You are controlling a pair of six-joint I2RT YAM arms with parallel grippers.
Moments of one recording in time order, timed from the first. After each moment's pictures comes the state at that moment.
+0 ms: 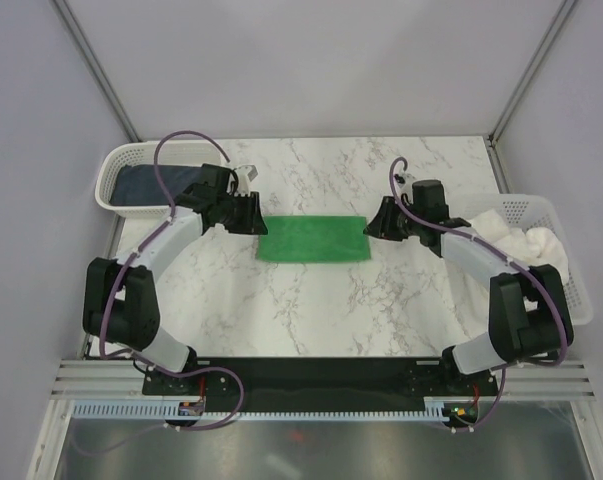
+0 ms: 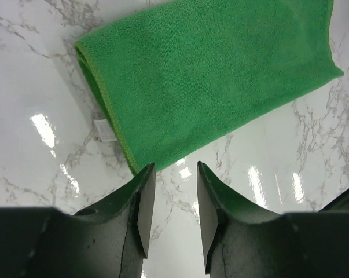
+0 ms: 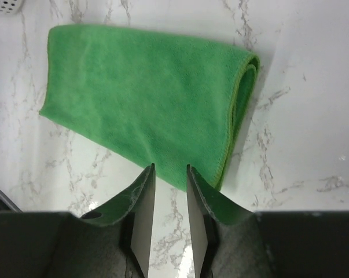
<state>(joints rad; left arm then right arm) -0.26 1.55 1.13 -0.49 0.37 -0.14 0.22 1.47 0.85 -0.11 -0.42 0.38</state>
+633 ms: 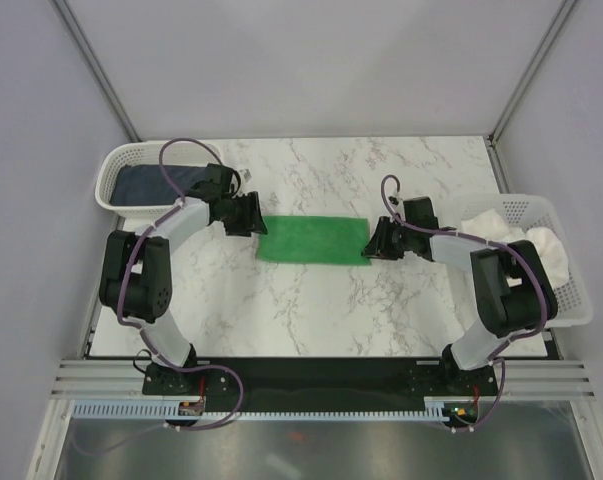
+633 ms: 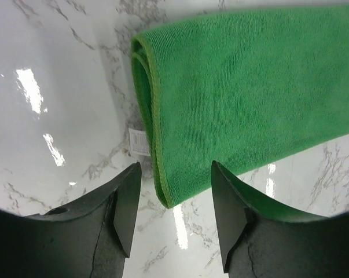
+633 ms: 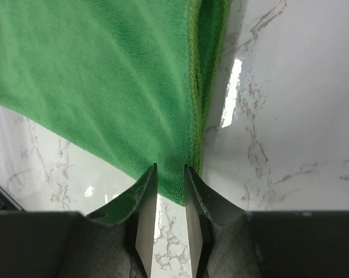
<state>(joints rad) -0.24 1.72 1.15 -0.45 0.31 -0.27 0.22 1.67 0.78 -0.02 -0.46 0.46</state>
